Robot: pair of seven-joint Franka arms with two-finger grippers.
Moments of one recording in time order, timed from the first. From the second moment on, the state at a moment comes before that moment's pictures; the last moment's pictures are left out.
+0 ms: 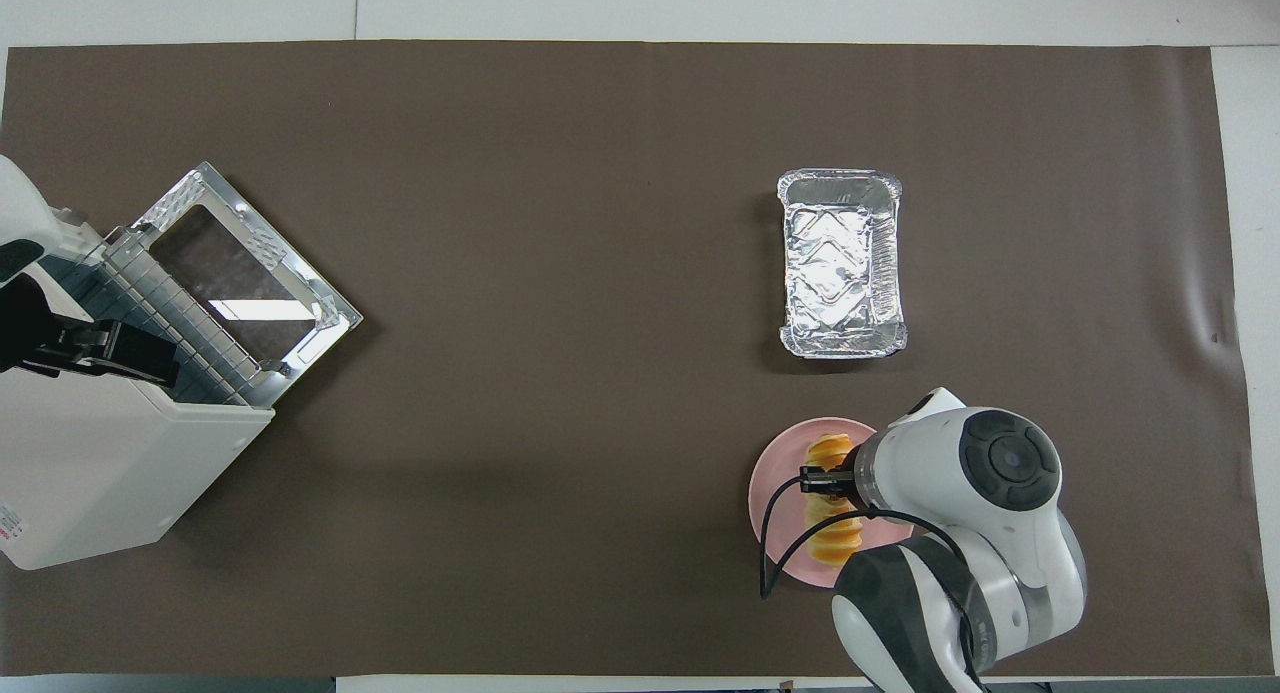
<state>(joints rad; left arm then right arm) -0.02 -0.09 -0.08 -1.70 0.02 1.43 0.08 0.39 -0.19 -0.01 -2.56 0.17 2.25 0.32</state>
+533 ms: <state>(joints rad) -0.02 -0.09 -0.08 -1.70 0.02 1.43 0.08 0.24 -0.16 -0.02 -2.16 0.17 1.97 0.24</state>
